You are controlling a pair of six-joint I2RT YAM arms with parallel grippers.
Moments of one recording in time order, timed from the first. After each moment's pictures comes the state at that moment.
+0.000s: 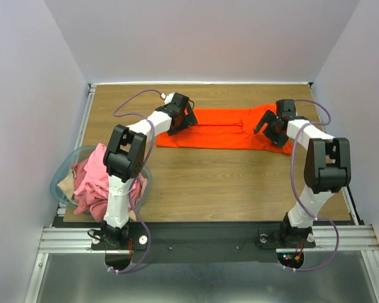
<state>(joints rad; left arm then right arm) -0.48 2.14 1.61 -0.39 -0.16 -0.79 0.01 1.77 1.18 -0.39 0.01 0.62</state>
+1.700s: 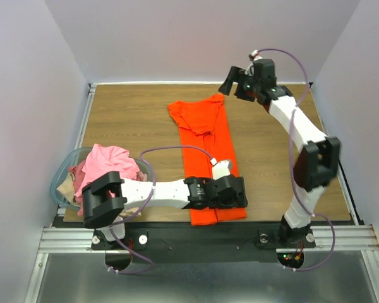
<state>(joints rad) -1.32 1.65 1.08 -0.27 -0.21 -1.22 0.26 1.96 1.81 -0.38 -0.25 0.46</state>
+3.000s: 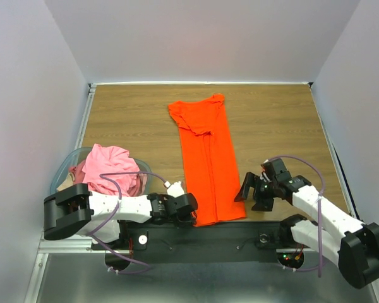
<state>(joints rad) -1.31 1.27 0.49 -0.27 -0.17 -1.52 0.35 0.94 0.42 -0.62 -0.38 0.76</state>
